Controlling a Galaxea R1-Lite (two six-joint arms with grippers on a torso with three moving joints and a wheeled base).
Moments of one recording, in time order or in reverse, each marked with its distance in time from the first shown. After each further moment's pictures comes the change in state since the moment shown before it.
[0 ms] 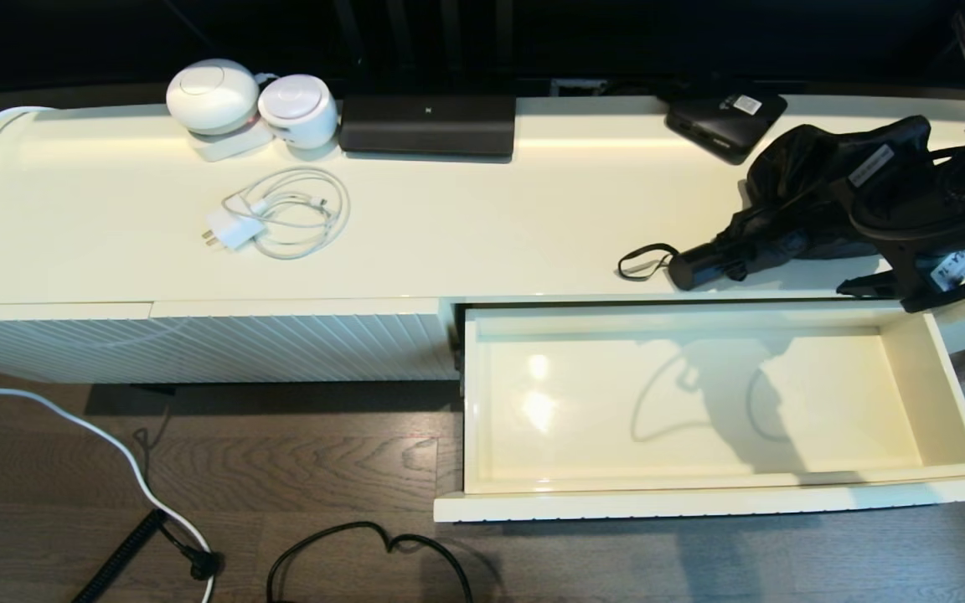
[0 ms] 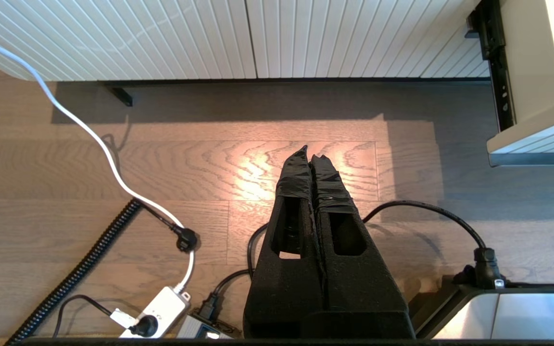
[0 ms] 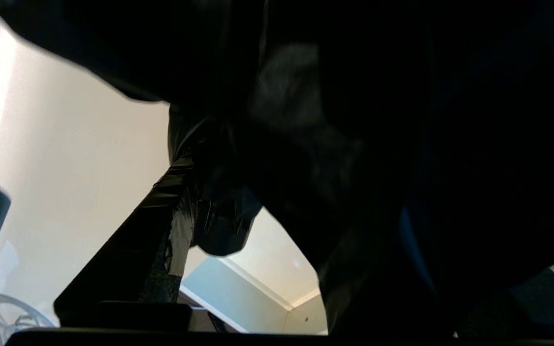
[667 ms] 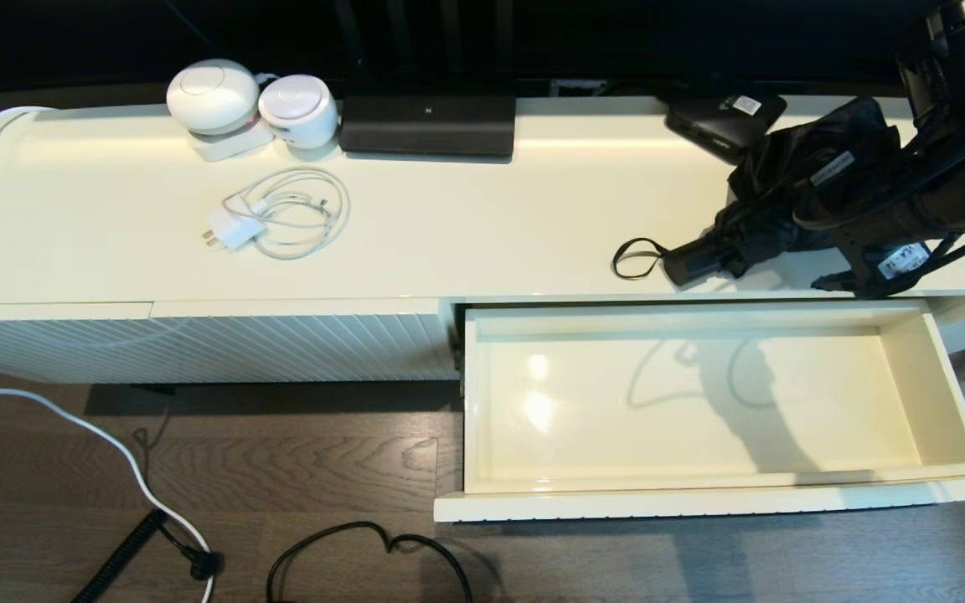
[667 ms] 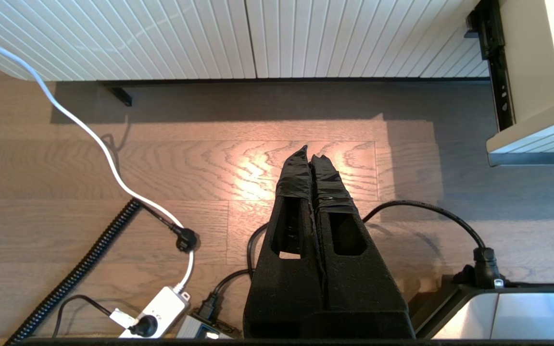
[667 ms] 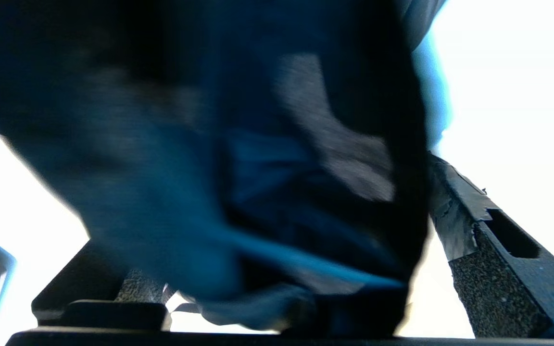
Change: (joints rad) left arm -0.001 0.000 0.000 0.000 0.000 0.000; right arm -0.046 0.111 -0.048 -0.074 -0.009 0.035
